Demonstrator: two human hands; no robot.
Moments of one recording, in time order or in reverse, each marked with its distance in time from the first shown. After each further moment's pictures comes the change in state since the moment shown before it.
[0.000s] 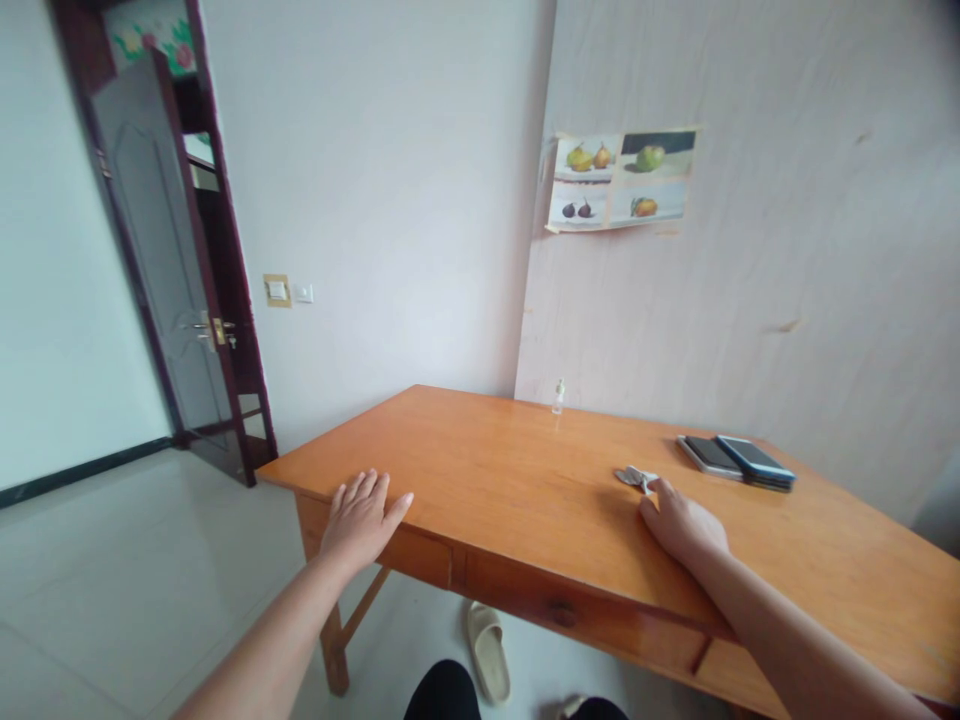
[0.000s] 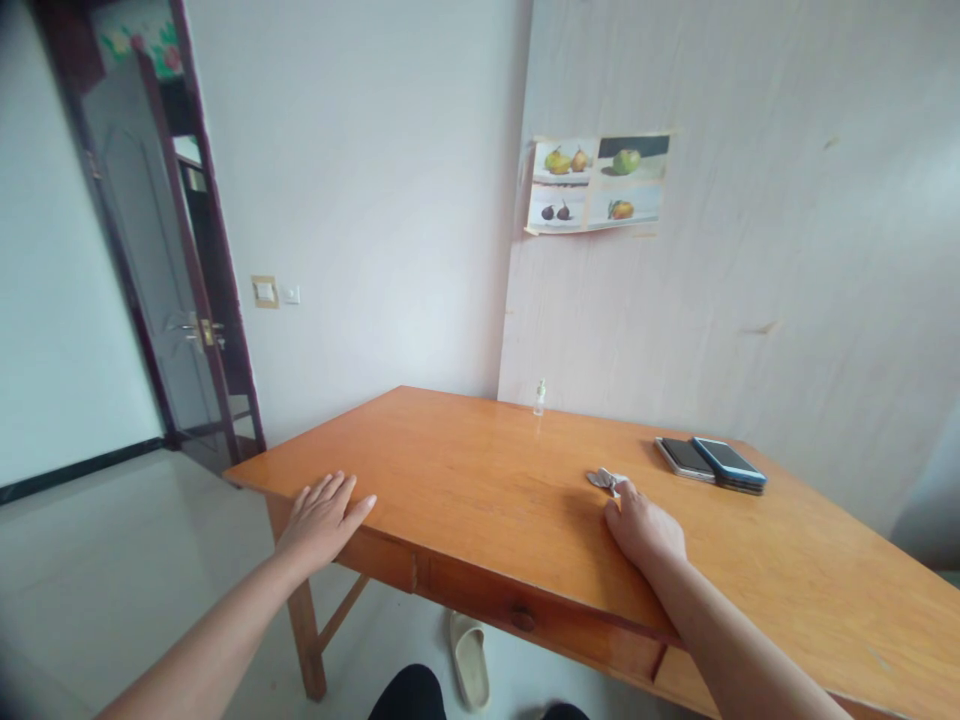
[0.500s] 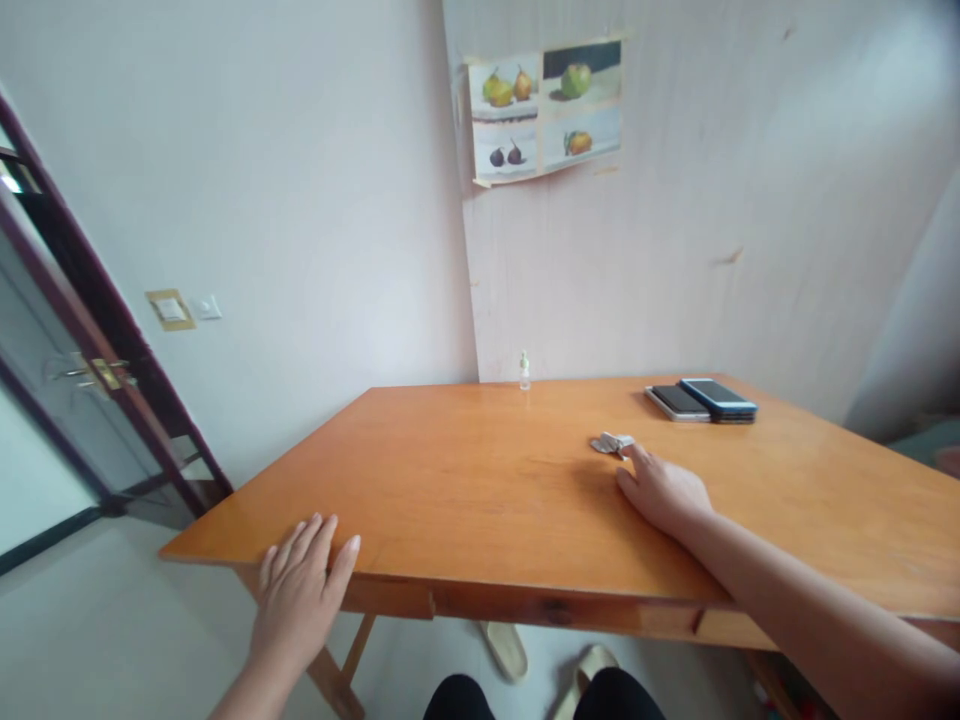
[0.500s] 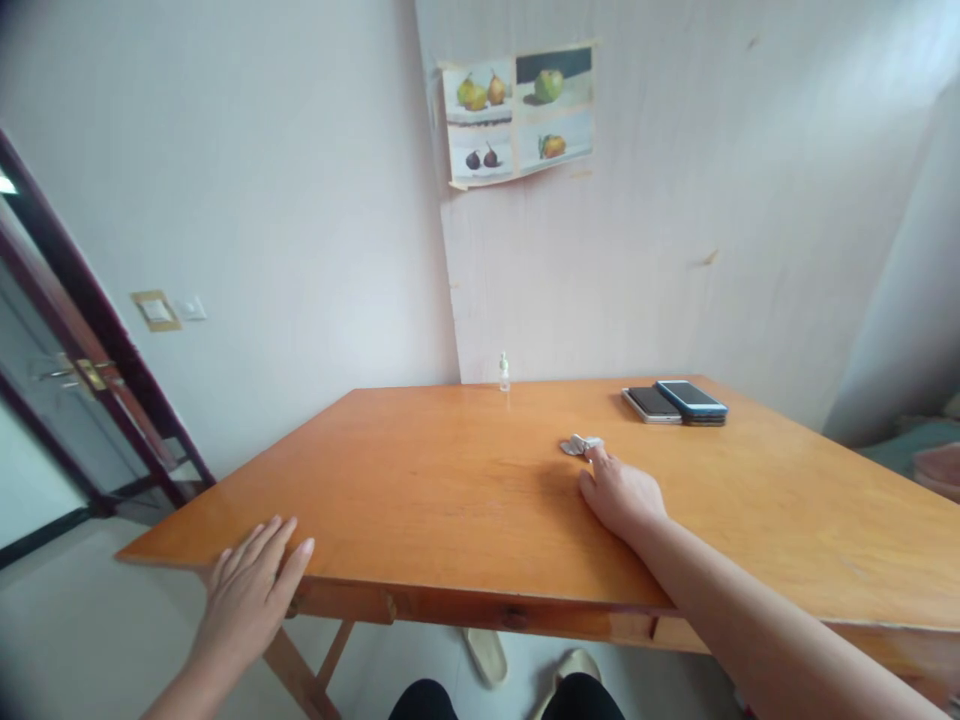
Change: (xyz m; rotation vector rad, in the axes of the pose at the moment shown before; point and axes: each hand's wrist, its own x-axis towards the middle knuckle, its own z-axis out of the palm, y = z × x) left_hand -0.003 -0.013 0.013 -0.042 0.164 0.052; right_hand -0.006 -0.009 -0.009 -0.019 -0.014 0.021
